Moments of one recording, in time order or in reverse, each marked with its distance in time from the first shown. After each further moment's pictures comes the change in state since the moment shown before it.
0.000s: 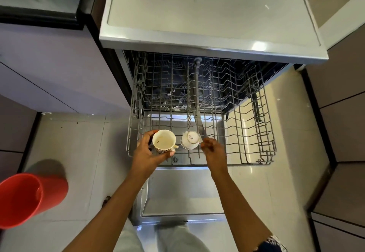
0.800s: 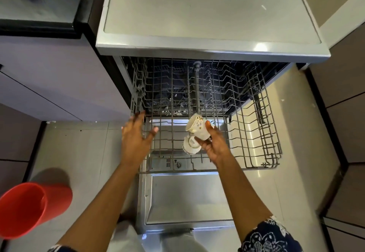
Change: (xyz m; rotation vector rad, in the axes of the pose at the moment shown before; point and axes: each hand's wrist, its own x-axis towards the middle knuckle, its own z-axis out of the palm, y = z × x) left_hand 0.051 0.018 -0.024 0.517 0.191 0.076; right_hand 0.034 -0.050 0.002 0.864 -0.145 0.342
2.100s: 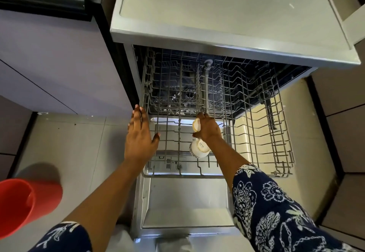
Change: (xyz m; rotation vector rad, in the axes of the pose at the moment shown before) left_hand 0.026 -0.053 0.025 0.347 -0.035 0.121; right_hand 0.097 0.016 0.037 -1.991 -0.023 -0.470
